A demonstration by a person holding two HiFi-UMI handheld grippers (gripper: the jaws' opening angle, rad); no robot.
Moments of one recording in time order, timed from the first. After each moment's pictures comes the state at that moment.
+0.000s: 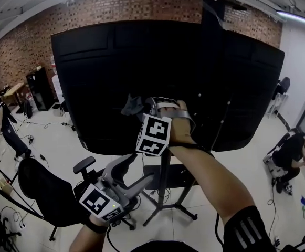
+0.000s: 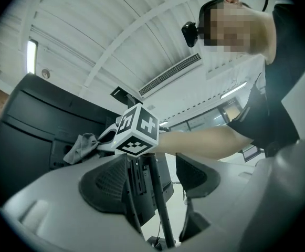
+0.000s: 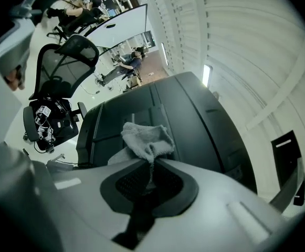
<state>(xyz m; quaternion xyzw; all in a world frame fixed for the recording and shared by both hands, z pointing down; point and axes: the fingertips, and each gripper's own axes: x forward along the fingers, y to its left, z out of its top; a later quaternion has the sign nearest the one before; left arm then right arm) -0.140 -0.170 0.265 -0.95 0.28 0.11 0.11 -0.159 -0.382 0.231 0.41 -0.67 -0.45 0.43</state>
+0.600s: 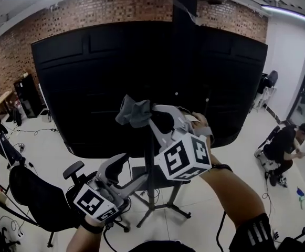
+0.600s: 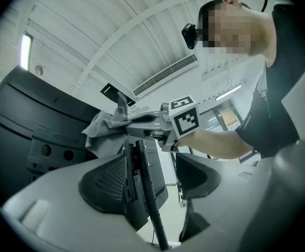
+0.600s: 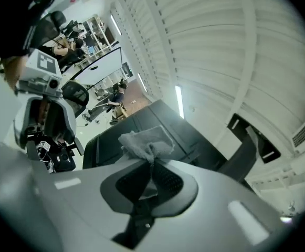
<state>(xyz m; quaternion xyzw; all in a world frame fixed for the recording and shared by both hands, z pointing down) -0.089 -0.168 0.256 -0.95 0.25 0.11 0.12 -0.067 -0.263 0.173 0.42 -0.77 -0.42 0.24</state>
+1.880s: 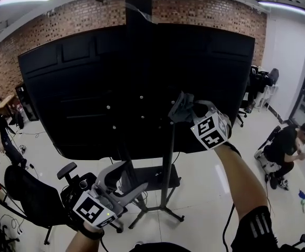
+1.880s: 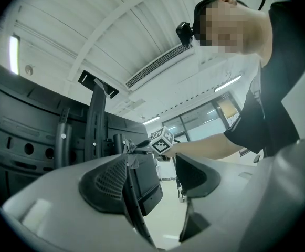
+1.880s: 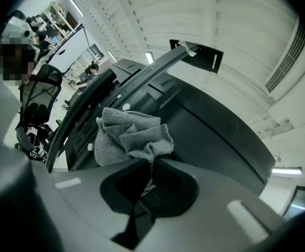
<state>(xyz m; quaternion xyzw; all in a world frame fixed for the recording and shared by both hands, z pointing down) 0.039 -0.147 0.264 -0.95 0.26 0.08 0.13 0.234 -0.378 0.231 0.55 -0.74 -0.27 0.27</state>
